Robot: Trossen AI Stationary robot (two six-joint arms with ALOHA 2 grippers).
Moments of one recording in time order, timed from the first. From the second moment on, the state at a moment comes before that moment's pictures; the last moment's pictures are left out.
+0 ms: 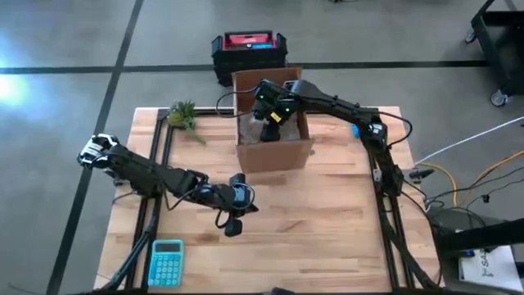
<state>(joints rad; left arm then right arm) -0.33 1.43 1.06 -0.25 -0.17 -0.29 -0.40 2.19 2.24 -1.24 -0.11 -0.15</state>
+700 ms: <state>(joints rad) -0.33 1.39 1.06 -0.27 -0.18 -0.21 -0.35 1.70 2.22 -1.38 -0.11 -0.12</state>
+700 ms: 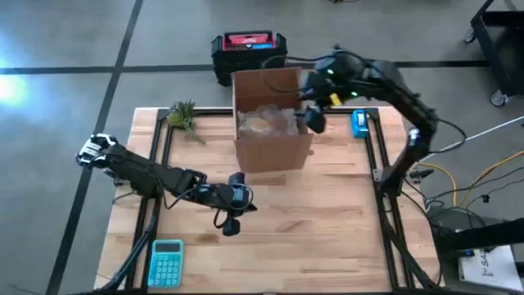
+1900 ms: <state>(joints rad) -0.18 0.65 0.26 0.28 -0.24 -0.28 -0.07 0.74 0.13 0.39 -0.10 0.32</state>
